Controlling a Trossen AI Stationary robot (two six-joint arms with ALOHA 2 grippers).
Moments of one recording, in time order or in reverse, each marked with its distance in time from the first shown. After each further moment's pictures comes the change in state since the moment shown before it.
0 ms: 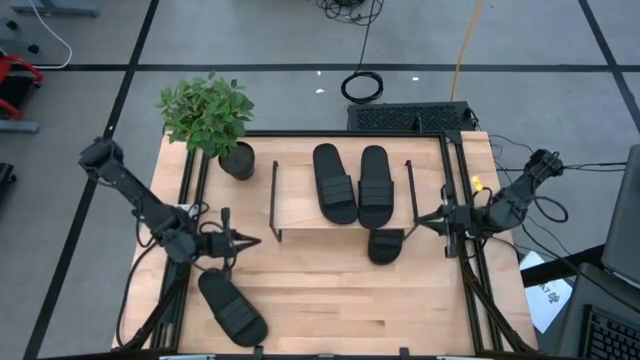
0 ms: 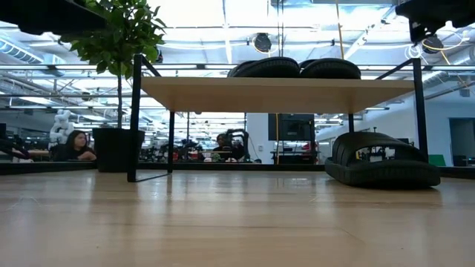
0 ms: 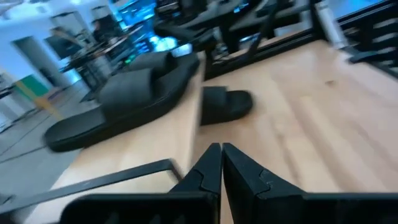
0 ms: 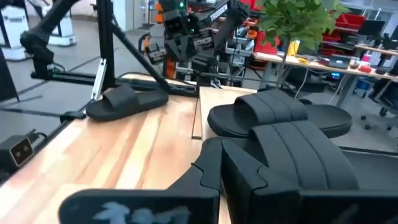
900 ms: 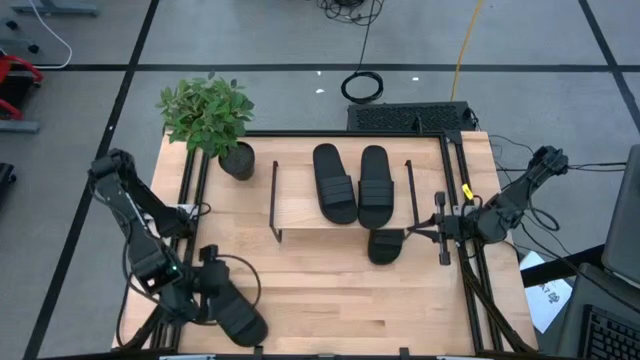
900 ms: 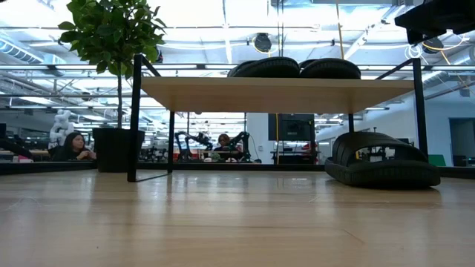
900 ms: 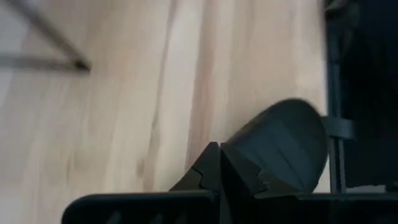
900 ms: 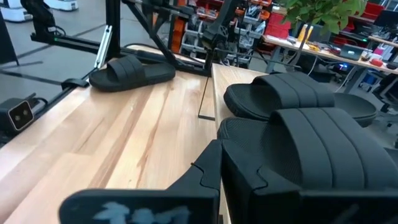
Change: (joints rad) left arm -0.249 0.447 0.670 -1.142 0.394 -1.200; right arm 0.000 0.140 0.000 0.012 -0.026 0.004
